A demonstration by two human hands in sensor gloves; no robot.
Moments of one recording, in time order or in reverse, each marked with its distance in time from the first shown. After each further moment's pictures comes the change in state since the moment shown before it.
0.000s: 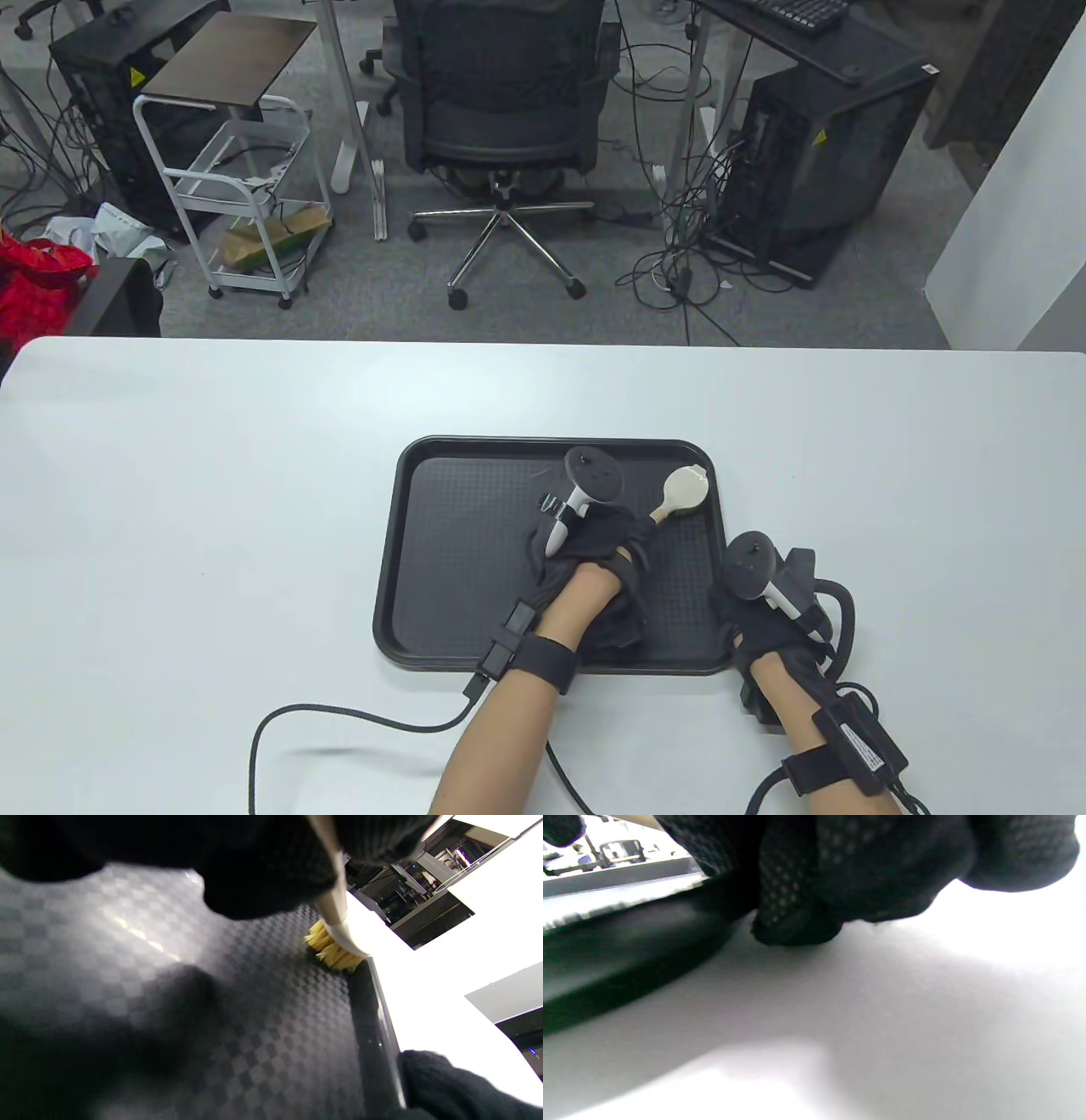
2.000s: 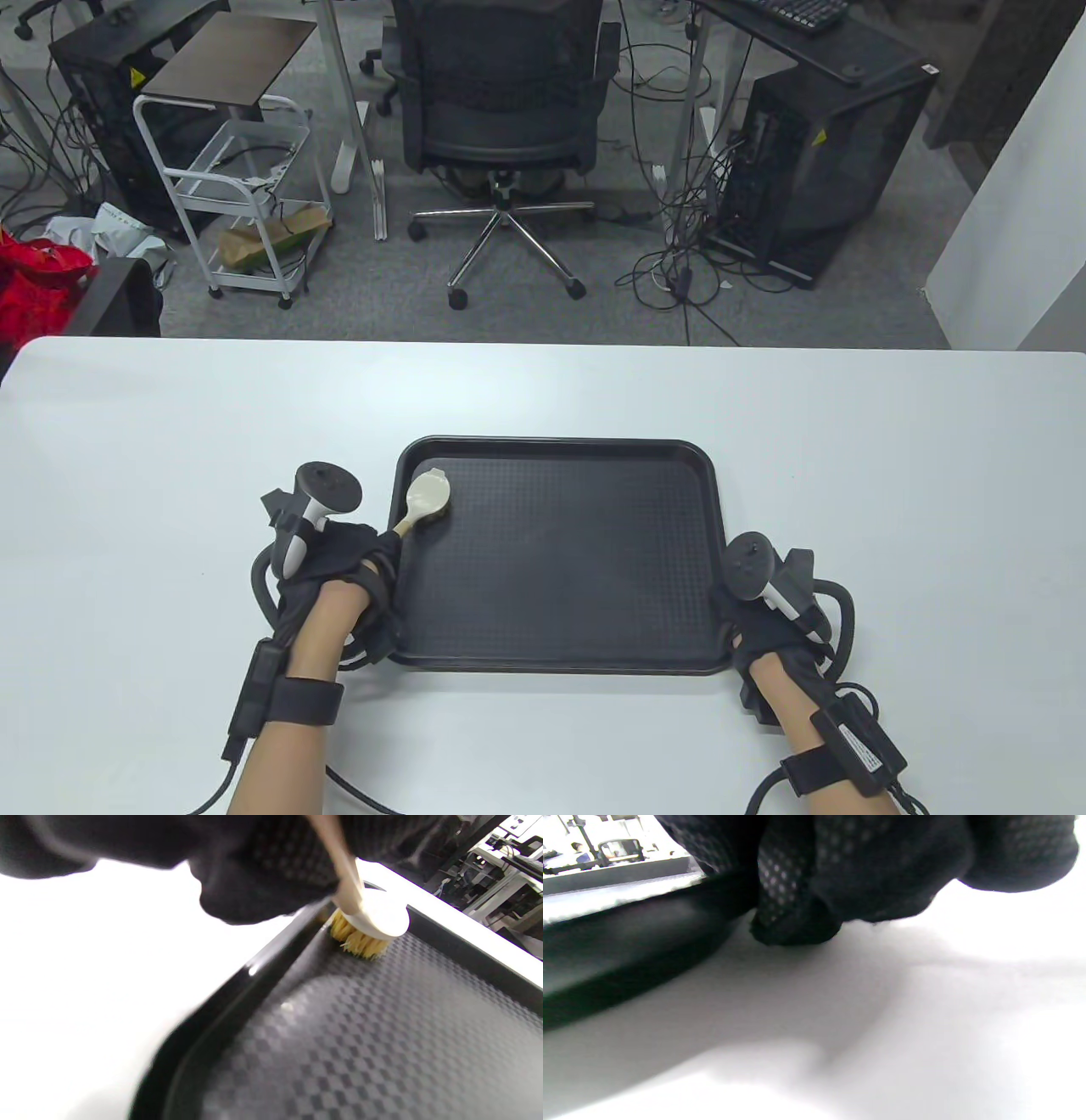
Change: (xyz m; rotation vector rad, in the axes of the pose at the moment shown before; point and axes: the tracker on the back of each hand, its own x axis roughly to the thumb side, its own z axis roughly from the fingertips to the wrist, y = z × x) left_hand -0.201 0.157 0.072 0.135 0.399 -0.095; right_hand 0.000 0.000 0.000 -0.005 0.002 0.006
